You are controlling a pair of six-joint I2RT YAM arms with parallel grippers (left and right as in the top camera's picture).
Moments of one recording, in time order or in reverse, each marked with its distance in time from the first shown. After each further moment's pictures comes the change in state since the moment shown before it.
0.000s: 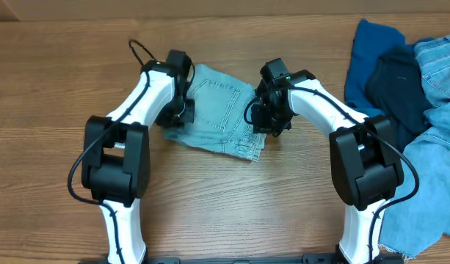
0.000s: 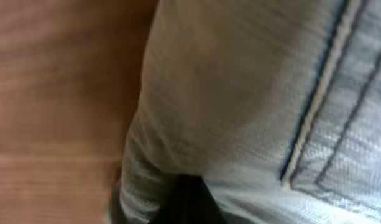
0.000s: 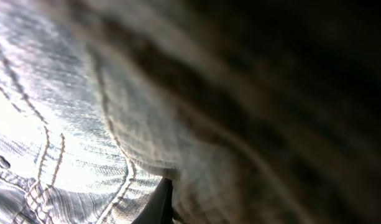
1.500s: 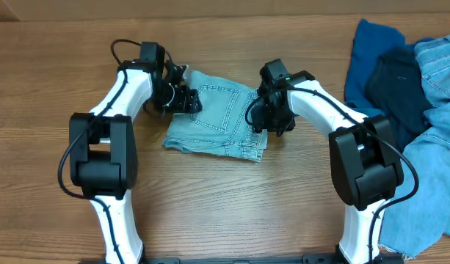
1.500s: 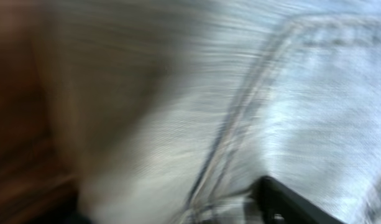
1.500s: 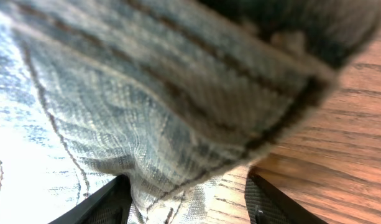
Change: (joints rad) left arm 0.134 0.045 -0.010 0.253 0.549 0.288; right arm 0.000 0.000 -0.007 0.022 0.124 -0.036
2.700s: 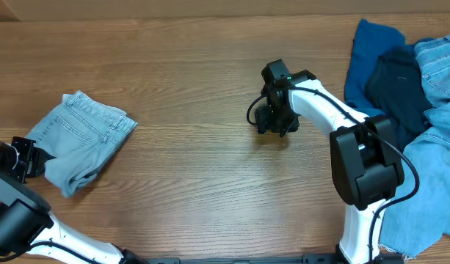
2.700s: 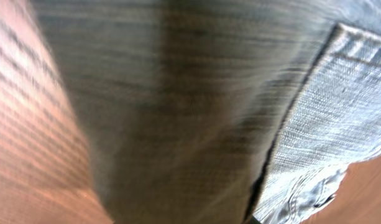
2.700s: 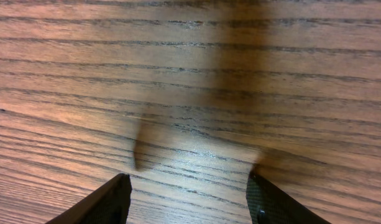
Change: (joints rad) left arm 0.974 -0.137 -0.019 -0.429 -0.149 -0.500; right arm -0.006 0.000 0.002 -0.034 0.051 0.004
